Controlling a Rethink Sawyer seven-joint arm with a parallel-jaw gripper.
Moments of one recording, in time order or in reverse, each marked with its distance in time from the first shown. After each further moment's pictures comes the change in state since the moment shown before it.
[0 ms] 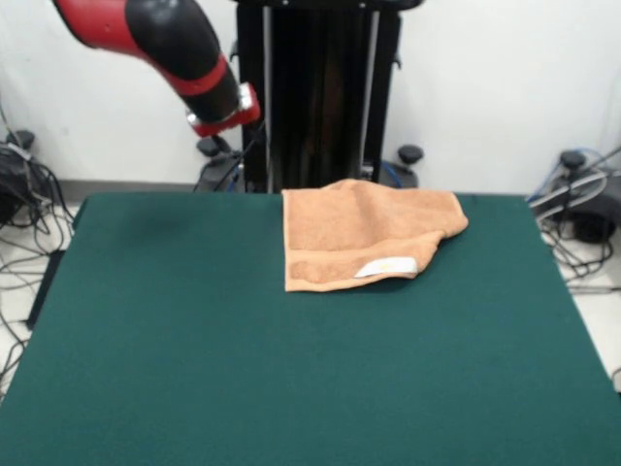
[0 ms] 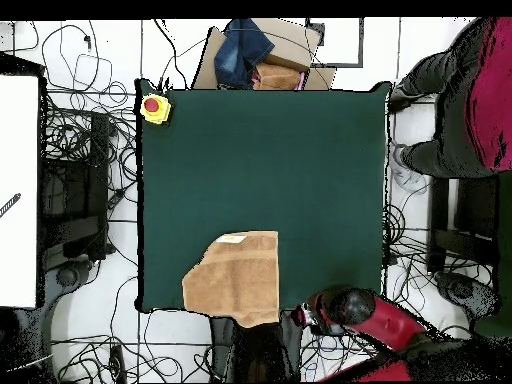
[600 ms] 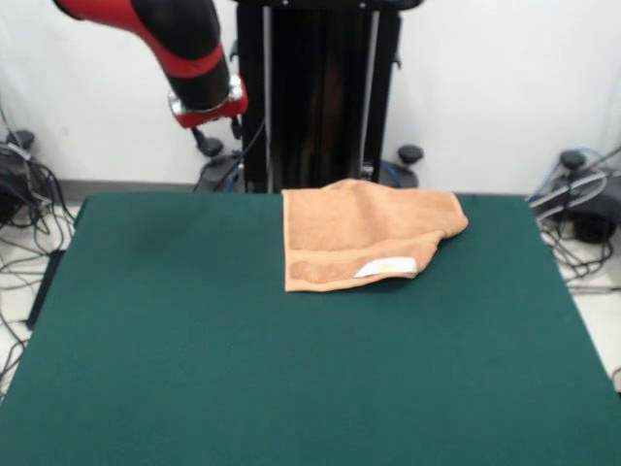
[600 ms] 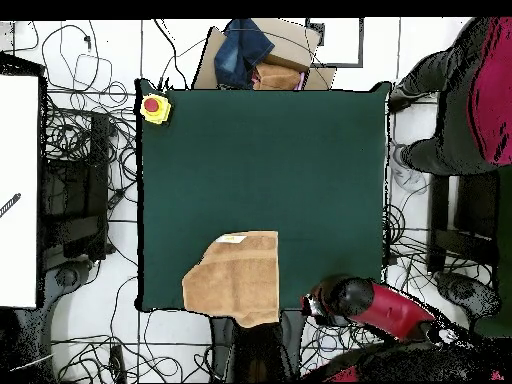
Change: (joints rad) arm 0.145 -0.112 -0.058 -0.015 0.002 0.000 0.002
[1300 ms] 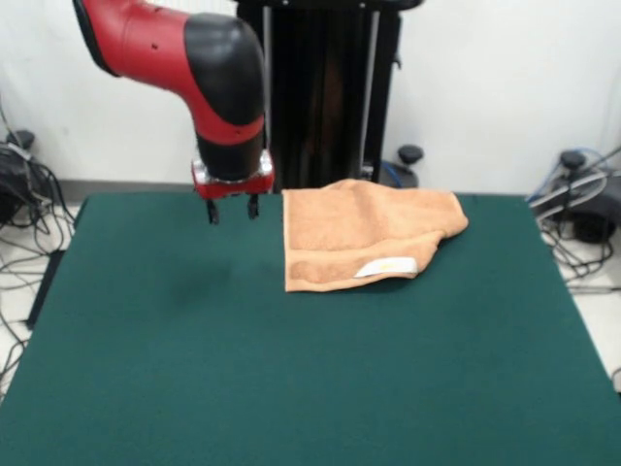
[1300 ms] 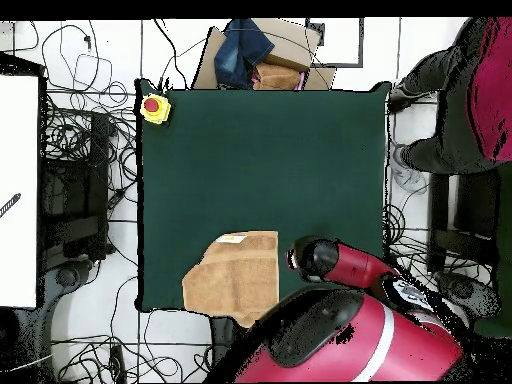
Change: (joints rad) arm 0.223 0.115 -0.044 -0.163 0.185 -0.172 0.076
